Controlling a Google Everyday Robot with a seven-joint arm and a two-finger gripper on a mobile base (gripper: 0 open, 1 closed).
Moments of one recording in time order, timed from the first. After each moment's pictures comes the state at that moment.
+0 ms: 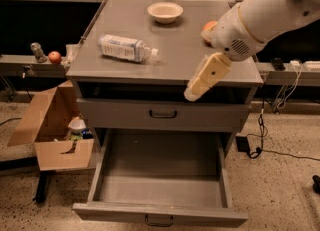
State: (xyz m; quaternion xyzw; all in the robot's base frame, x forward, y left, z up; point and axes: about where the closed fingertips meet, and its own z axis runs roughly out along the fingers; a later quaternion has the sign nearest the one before) arm 0.528 -0.096 0.943 -0.57 0.75 0.12 0.30
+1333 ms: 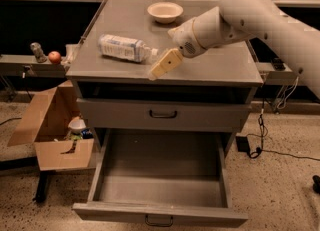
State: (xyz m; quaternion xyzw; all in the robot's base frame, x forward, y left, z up) arm 0.672 -0.023 0.881 -0.53 0.72 0.19 0.40
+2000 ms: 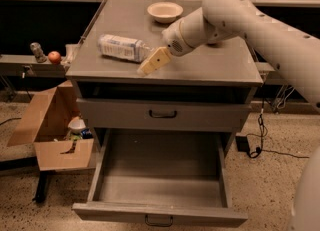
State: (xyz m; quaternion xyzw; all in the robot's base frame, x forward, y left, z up) arm 0.701 -0.001 0.867 -0.51 0.74 0.18 0.39
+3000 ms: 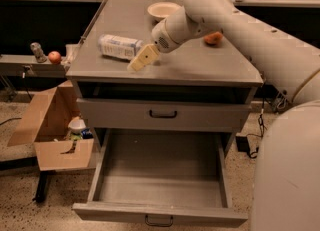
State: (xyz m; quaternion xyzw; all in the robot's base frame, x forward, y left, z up) arm 0.729 0.031 0.855 -0.51 0.75 0.19 0.37
